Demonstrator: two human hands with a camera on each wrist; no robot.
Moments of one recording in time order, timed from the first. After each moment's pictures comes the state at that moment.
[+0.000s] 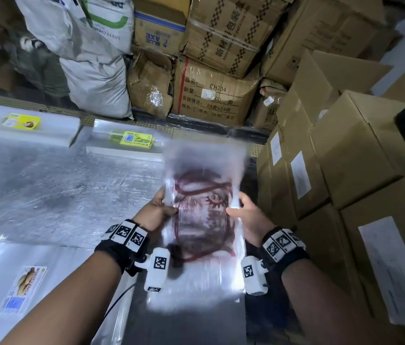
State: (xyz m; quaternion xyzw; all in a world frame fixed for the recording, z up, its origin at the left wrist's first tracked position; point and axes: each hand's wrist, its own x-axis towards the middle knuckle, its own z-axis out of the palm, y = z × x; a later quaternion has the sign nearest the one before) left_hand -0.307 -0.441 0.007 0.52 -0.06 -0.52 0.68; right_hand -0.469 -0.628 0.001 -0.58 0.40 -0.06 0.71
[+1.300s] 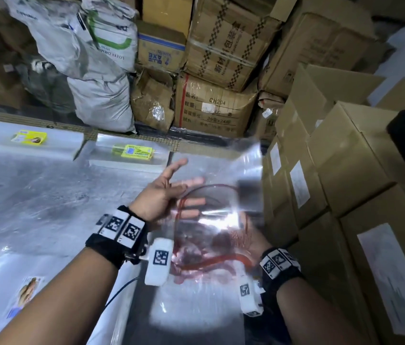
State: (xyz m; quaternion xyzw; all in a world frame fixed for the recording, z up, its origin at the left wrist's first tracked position) left_hand -0.308 -0.453 0.106 0.49 -0.15 -0.52 0.68; right_hand -0.491 -0.610 0.005 -0.52 0.36 -0.06 0.77
